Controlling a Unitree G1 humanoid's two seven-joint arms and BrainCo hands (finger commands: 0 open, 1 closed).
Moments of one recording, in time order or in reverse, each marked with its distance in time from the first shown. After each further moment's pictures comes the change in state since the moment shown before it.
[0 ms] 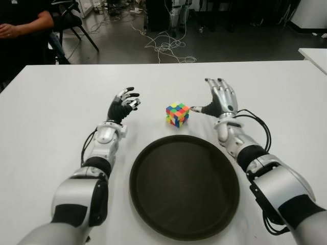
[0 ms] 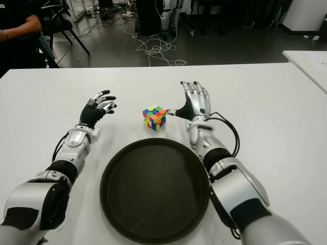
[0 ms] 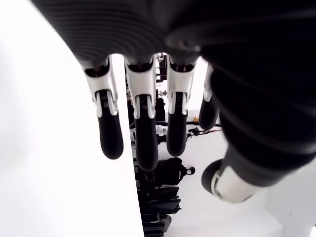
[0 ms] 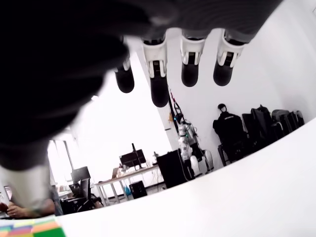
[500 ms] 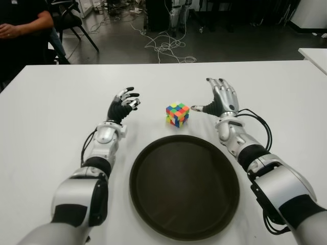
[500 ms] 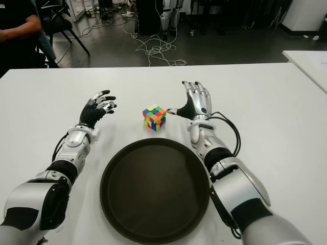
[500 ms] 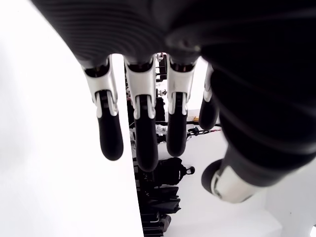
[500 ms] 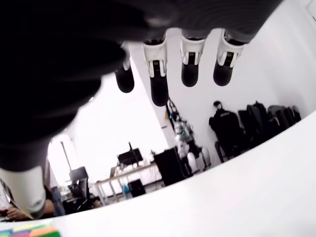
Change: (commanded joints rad) left arm 0.000 -0.002 0.000 -0.001 0.003 0.000 0.000; right arm 0.009 0.008 0.019 0.006 0.010 -0.039 0.077
